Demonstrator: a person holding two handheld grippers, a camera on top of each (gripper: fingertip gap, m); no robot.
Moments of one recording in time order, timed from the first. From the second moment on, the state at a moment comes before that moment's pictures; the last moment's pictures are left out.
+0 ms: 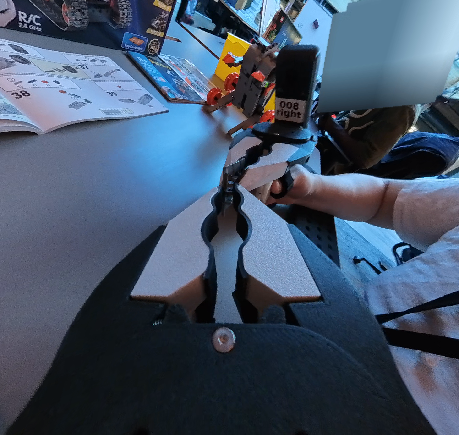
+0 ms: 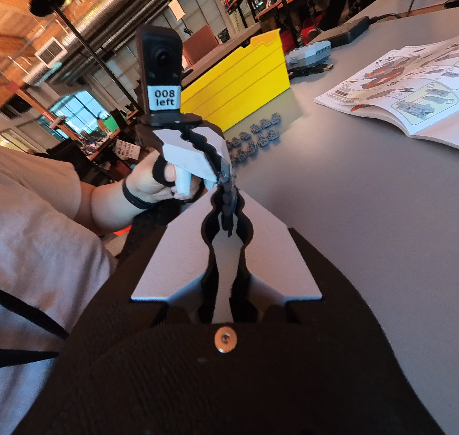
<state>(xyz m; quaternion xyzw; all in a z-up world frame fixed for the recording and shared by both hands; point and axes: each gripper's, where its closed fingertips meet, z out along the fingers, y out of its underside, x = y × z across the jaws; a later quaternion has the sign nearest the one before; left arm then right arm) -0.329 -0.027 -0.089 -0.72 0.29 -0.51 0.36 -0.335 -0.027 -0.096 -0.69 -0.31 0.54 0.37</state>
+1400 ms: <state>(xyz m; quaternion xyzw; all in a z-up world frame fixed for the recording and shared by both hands) -0.326 -0.018 -0.084 -0.73 0.26 -0.51 0.38 -0.333 -0.012 -0.088 -0.68 -0.15 0.66 0.28</state>
